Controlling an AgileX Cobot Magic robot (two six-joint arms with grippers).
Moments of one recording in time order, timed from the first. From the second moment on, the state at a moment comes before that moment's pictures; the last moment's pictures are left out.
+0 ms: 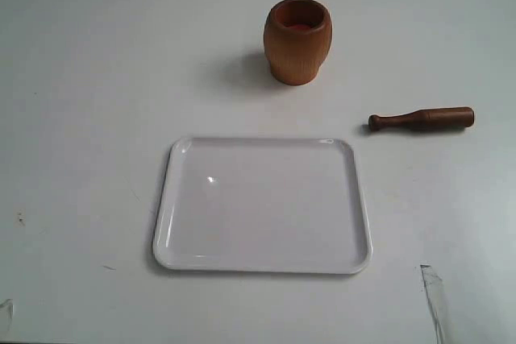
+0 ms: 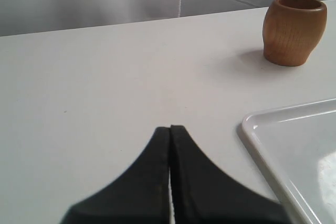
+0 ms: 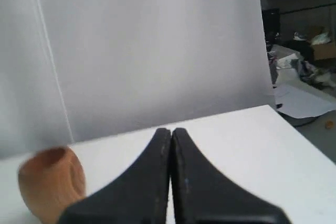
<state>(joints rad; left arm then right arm) 0.02 0.00 0.00 0.07 0.44 0.35 0.07 0.00 0.00 0.31 0.03 -0.08</state>
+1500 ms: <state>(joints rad) 0.02 0.00 0.00 0.07 0.44 0.35 0.07 0.87 -1.03 0.35 0.78 -0.67</state>
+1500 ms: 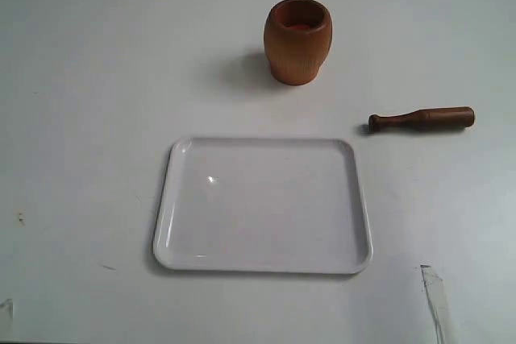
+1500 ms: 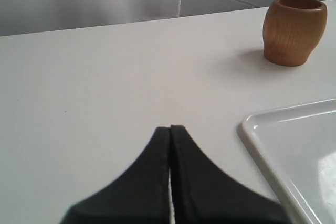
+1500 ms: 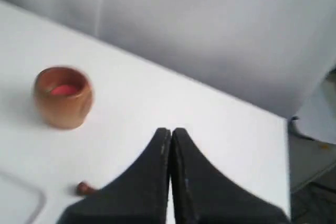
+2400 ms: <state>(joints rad) 0.02 0.00 0.00 0.07 0.44 0.35 0.34 1.85 -1.26 0.03 0.97 -1.06</state>
